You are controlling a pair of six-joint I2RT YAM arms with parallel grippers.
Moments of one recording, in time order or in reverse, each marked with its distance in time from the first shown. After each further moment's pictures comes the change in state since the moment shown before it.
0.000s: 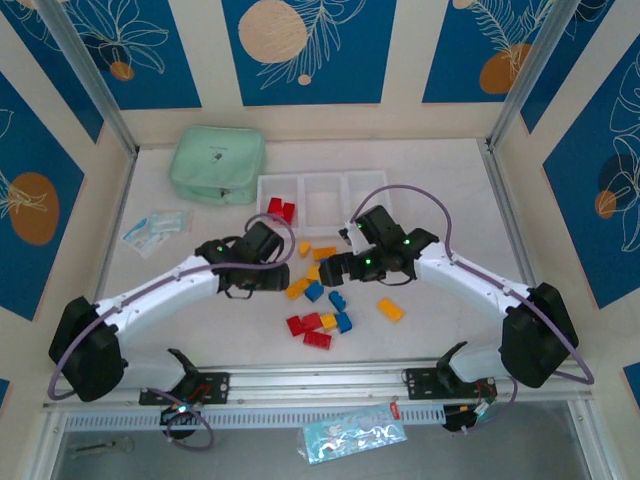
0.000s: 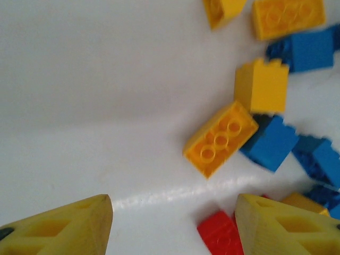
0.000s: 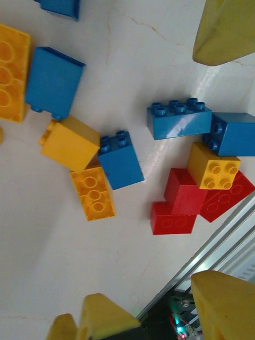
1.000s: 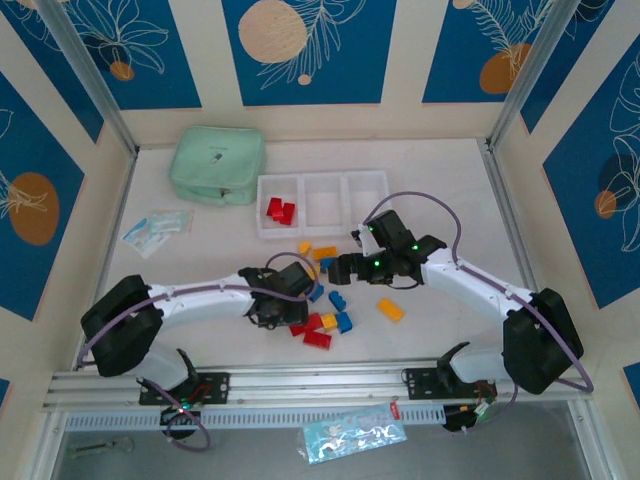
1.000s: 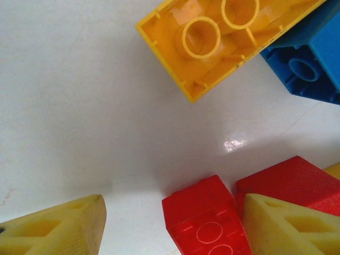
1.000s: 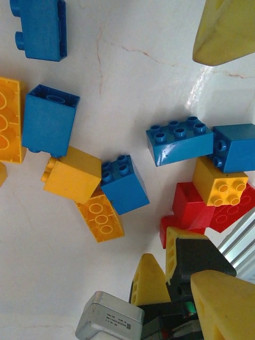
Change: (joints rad) left arm -0.223 0.190 -0.111 0.132 0.021 -0.319; right arm -0.081 -0.037 -0.097 0.082 -0.027 0.045
